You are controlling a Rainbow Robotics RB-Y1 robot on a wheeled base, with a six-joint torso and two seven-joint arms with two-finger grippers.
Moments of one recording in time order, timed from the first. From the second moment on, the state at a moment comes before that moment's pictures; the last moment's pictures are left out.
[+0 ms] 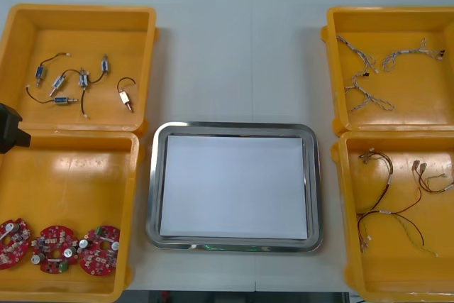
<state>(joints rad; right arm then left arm) -0.16 -0.83 -0.42 -2.03 -0.91 1.92 1.36 -0.21 0.94 0.27 -2.25 1.00 1.91 -1.06</state>
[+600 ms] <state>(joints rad) -0.16 -0.83 -0.42 -2.03 -0.91 1.92 1.36 -0.21 0.94 0.27 -2.25 1.00 1.91 -1.06</state>
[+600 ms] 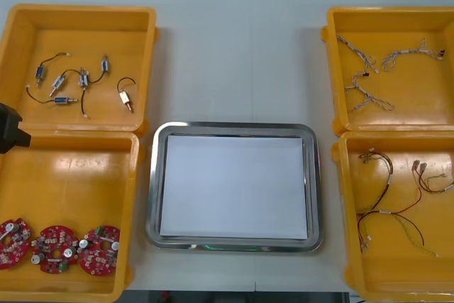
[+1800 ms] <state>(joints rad) -0.16 -0.83 -0.42 -2.03 -0.91 1.92 1.36 -0.21 0.94 0.27 -2.25 1.00 1.91 -1.06</state>
